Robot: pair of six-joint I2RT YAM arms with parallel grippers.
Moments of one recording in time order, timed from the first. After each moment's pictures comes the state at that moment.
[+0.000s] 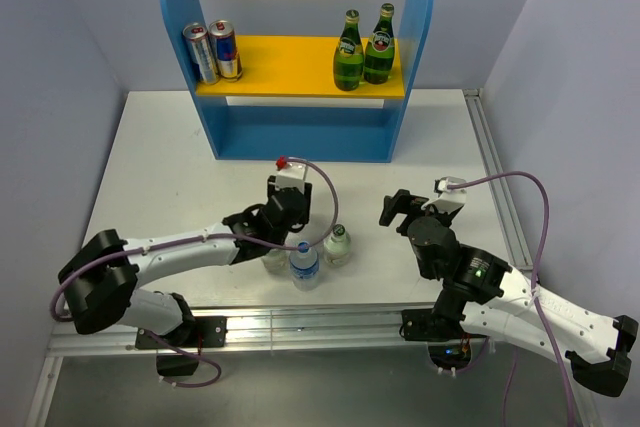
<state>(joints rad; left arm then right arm) -1.02 1.39 0.79 0.09 -0.66 -0.42 0.98 0.56 0.57 -0.43 0.95 0.65</state>
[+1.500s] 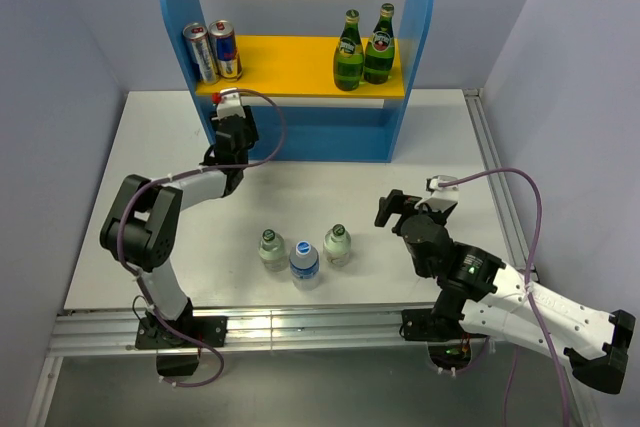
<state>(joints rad) -0.38 1.77 0.99 0.61 -0.50 -0.20 0.98 0.61 0.57 -0.42 0.92 0.64</state>
